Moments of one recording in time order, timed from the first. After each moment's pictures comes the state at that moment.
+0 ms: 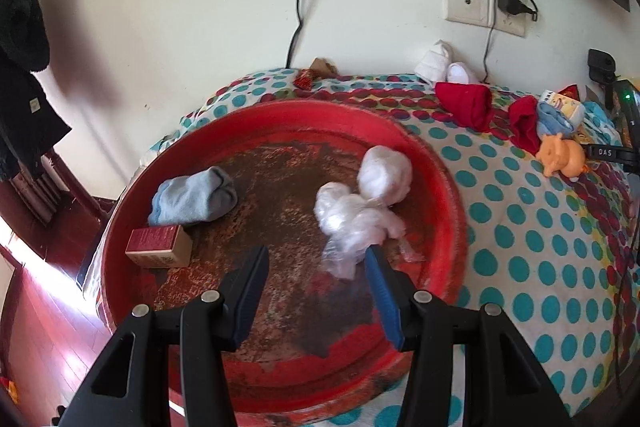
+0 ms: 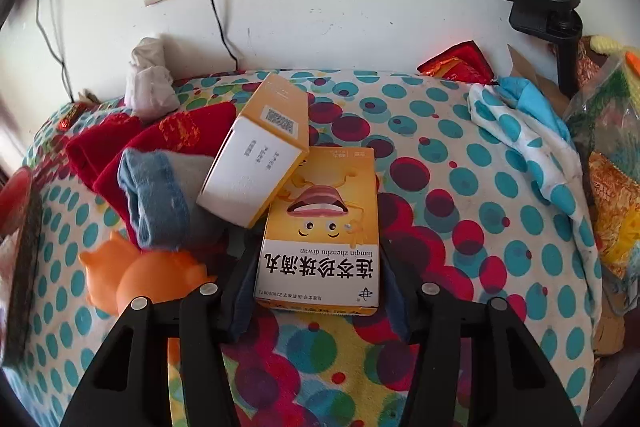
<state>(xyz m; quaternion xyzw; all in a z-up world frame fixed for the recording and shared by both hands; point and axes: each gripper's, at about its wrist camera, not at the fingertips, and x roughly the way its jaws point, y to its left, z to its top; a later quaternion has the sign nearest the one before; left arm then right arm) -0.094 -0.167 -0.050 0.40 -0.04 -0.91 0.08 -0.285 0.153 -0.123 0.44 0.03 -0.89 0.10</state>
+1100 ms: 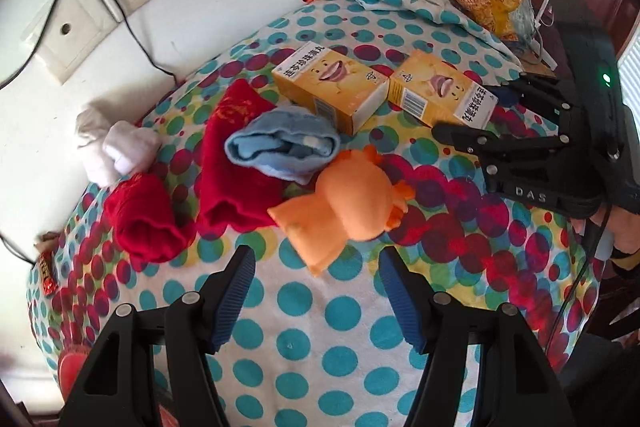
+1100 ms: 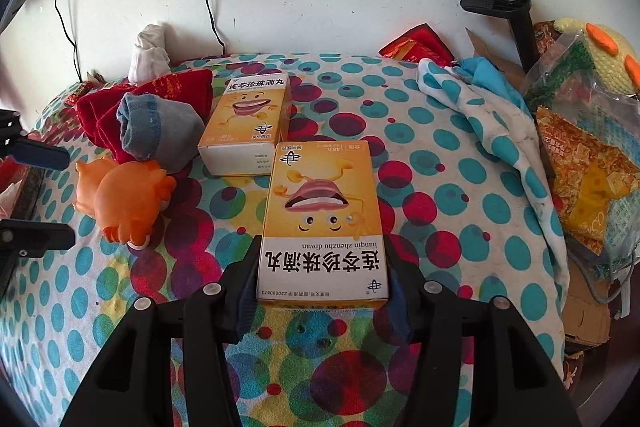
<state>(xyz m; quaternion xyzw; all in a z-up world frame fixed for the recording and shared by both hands) -0.265 0.078 -0.061 0.51 -0.26 -0.76 -0.29 -0.237 0.164 -0.126 0.44 0.04 -0.89 0.10</state>
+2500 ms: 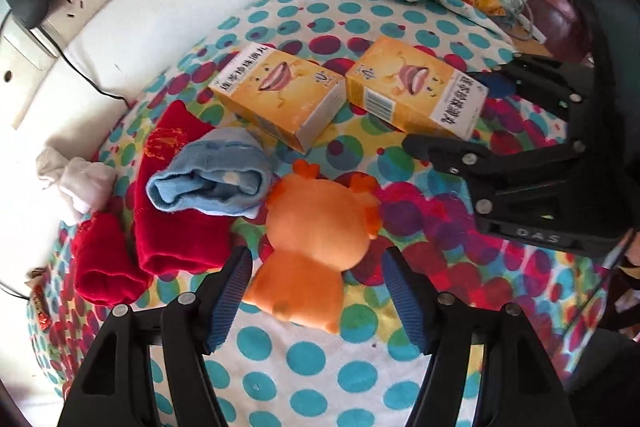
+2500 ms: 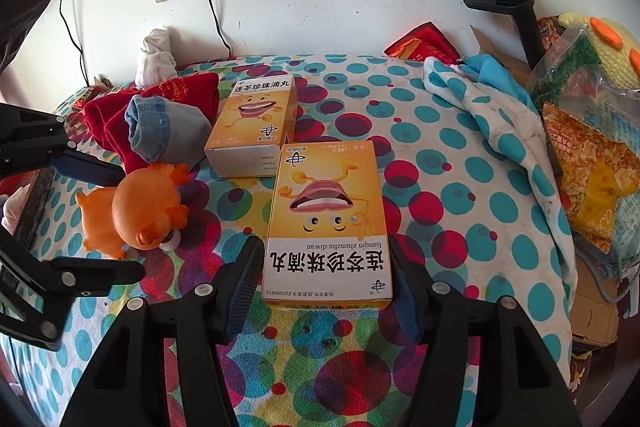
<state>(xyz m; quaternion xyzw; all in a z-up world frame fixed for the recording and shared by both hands) -0.264 0.118 -0.086 0.50 -0.30 -0.75 -0.30 -0.236 0.163 -0.127 0.44 0.02 -0.89 0.10</state>
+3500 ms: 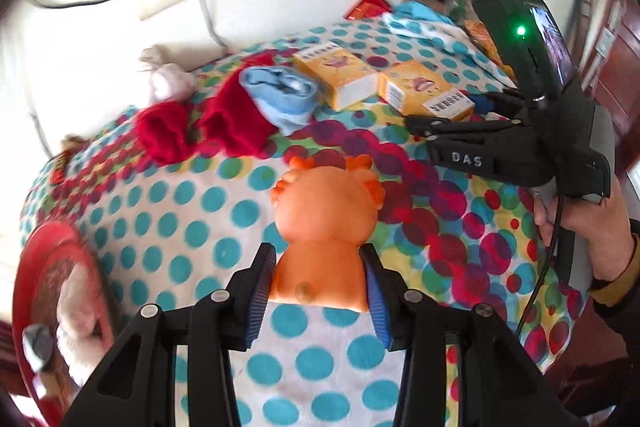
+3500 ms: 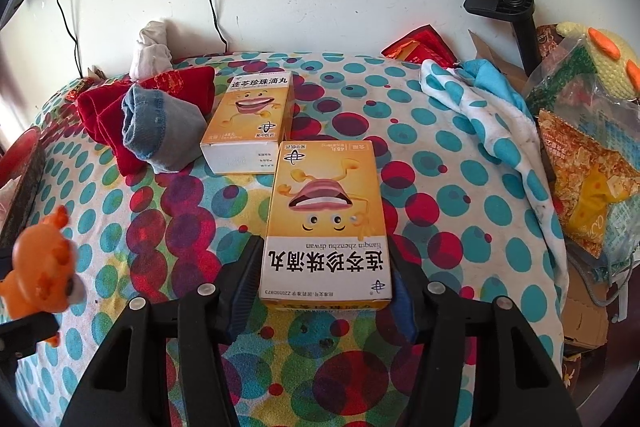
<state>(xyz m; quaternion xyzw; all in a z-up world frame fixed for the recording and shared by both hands) -0.167 0.060 -0.062 0.47 -0.15 -0.85 -0.18 -0.233 0.155 -0.129 0.44 0.04 -0.89 0.08</state>
